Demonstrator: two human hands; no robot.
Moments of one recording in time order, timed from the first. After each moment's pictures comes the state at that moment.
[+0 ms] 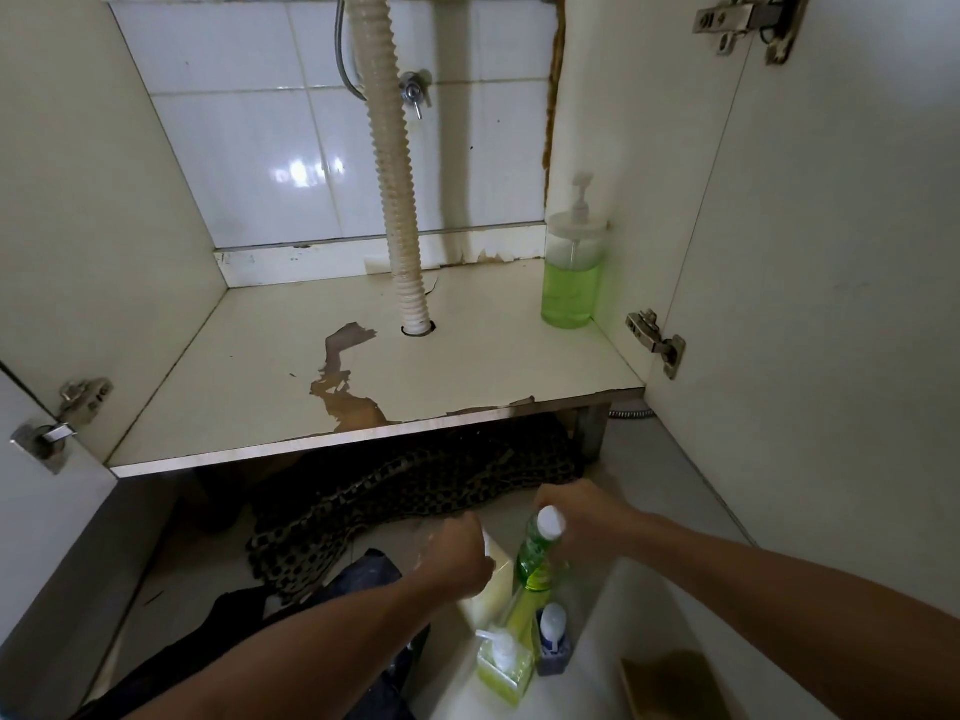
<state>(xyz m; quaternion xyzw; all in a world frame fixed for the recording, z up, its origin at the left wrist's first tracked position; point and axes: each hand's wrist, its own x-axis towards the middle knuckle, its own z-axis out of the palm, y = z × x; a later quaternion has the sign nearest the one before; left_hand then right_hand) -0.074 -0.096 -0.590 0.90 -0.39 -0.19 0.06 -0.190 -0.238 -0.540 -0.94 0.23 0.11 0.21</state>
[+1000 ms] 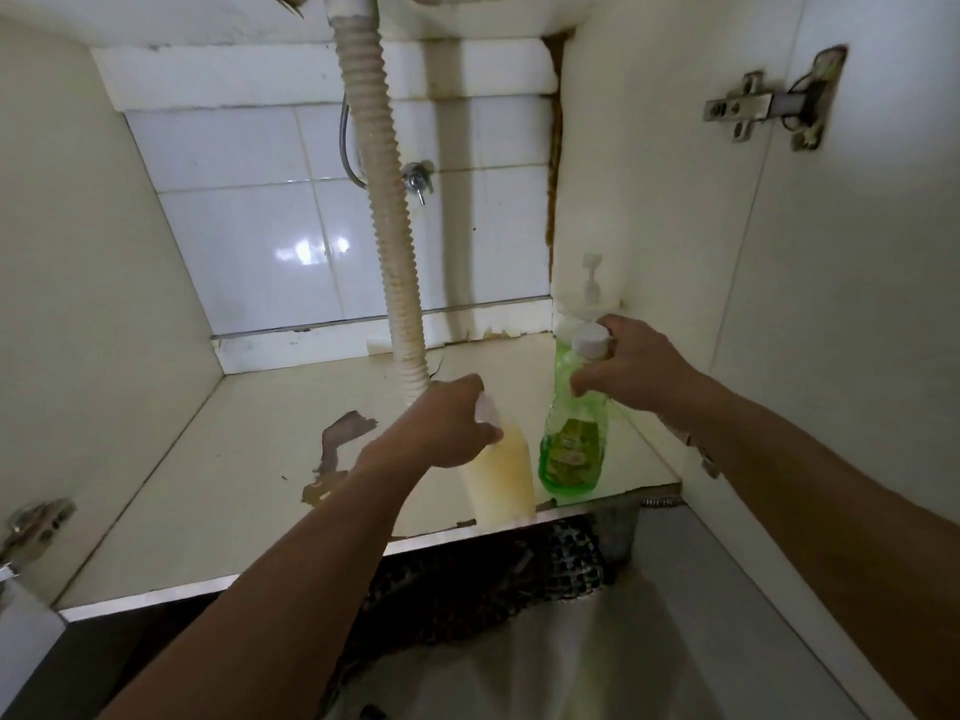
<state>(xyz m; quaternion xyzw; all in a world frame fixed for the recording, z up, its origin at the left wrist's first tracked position) 0.007 -0.159 -0.361 0.86 -0.47 -0.10 0.19 -0.116 -0.323 -0.352 -0.86 0.30 -0.24 0.33</state>
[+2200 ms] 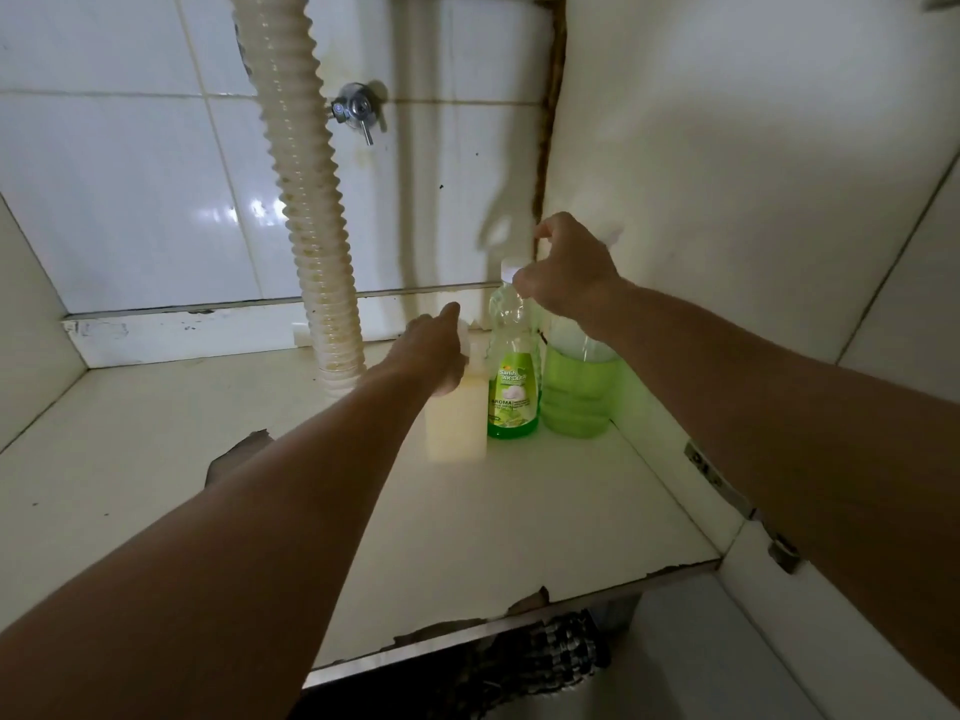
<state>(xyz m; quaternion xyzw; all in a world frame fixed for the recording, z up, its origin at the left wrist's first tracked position) 0.143 -0.329 -0.408 0.88 -0.43 -0.03 0.21 0.037 -0.419 -0.341 -0.85 0.33 -0.30 0.26</state>
